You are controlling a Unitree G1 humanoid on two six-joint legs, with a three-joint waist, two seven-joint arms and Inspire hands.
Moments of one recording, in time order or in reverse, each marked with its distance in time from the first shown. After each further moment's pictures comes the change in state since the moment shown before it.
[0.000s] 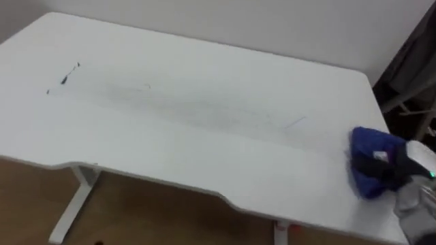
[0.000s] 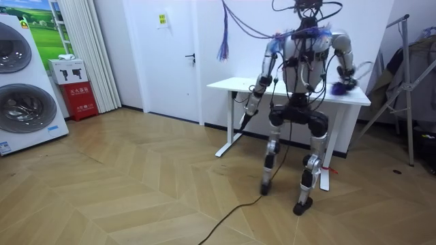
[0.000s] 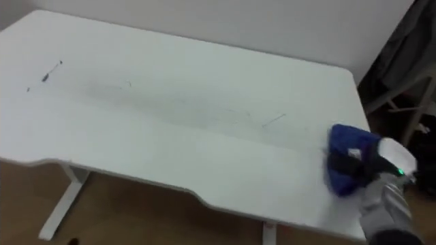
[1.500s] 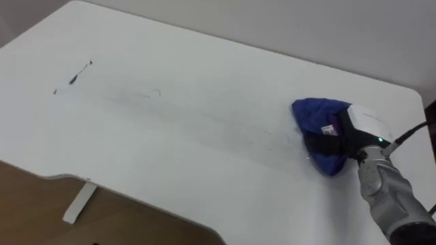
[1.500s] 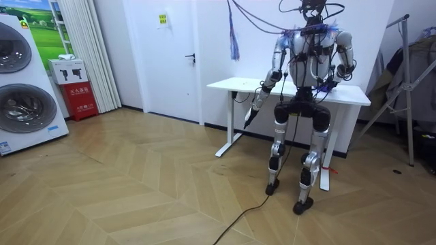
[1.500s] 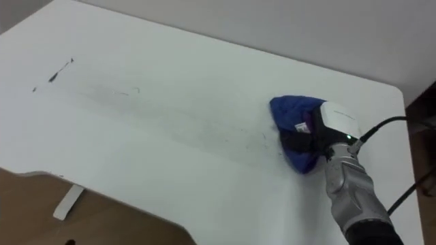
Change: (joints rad) left arm -0.022 -0.008 0.060 -0.086 -0.034 0.013 -0.011; right arm 0.224 -0.027 -0.012 -0.171 -0.120 -0.062 0.000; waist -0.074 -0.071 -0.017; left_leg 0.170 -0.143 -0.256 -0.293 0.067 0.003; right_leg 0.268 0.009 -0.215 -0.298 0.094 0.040
